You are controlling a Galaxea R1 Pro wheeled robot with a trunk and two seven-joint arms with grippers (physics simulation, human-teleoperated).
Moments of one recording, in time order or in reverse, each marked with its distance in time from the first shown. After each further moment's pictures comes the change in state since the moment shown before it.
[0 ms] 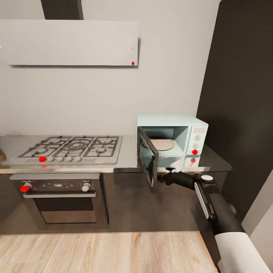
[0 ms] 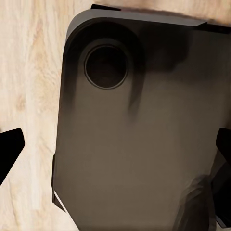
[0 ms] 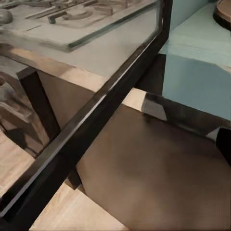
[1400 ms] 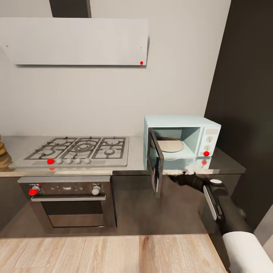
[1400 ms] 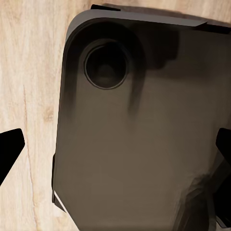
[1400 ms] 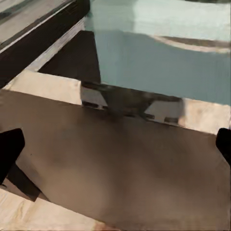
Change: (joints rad) left arm 0.000 0.000 0.000 0.000 0.000 0.000 0.000; right arm 0.000 -0.052 -0.088 0.104 -0.004 -0.011 -0.201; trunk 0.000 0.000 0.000
